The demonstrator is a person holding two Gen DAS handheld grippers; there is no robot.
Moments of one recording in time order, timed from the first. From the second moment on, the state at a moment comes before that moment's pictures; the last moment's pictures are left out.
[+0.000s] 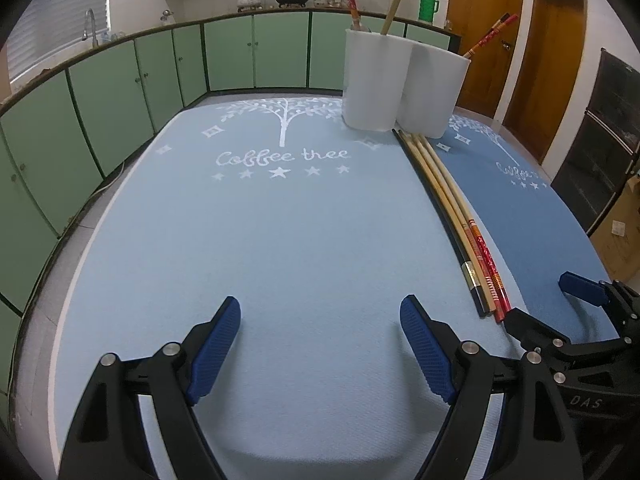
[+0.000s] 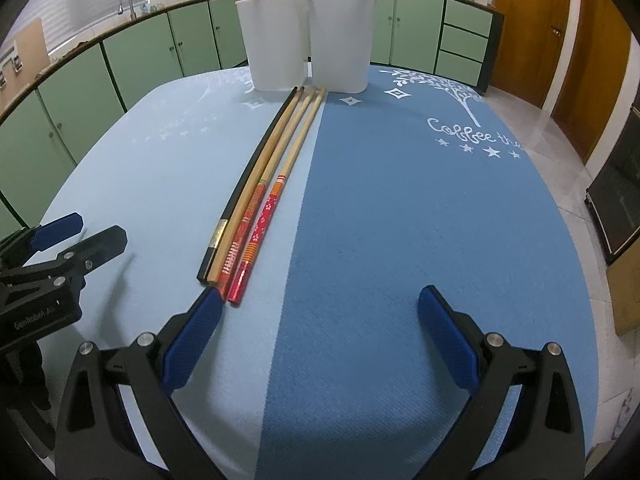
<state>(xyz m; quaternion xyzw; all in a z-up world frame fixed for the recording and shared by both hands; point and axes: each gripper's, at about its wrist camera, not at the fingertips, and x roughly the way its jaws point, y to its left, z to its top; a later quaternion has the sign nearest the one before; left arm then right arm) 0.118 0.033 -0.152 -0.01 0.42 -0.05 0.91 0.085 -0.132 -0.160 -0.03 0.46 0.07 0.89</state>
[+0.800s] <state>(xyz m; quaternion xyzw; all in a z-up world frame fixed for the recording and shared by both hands) 0.114 0.034 -0.151 -0.01 0.42 -0.04 0.91 0.083 -0.125 -0.158 -0.02 0.44 0.09 0.89</state>
